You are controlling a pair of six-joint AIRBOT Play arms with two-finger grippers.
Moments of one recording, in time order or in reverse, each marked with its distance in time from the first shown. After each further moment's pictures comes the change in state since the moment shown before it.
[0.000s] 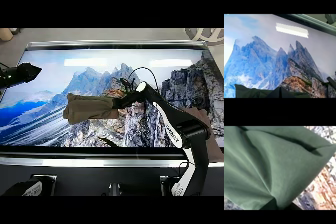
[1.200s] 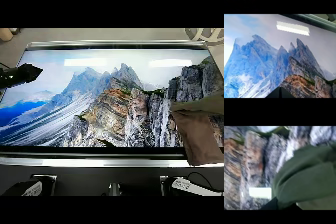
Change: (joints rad) left arm 0.000 -0.011 0.000 0.000 -0.003 0.026; right arm -1.149 0.567 0.098 -0.186 0.682 -0.113
